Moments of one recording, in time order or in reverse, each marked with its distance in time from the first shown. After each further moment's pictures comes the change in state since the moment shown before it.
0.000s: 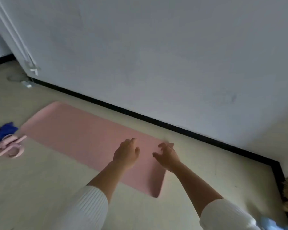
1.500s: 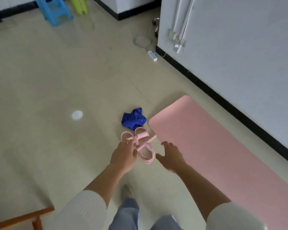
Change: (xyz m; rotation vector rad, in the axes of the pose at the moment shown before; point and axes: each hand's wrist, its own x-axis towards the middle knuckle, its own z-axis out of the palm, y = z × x) left_hand 0.152 -1.097 -0.468 -0.057 0.044 -0.588; right_hand 0.369 -0.951 0.712 -0.399 -0.500 -0.318
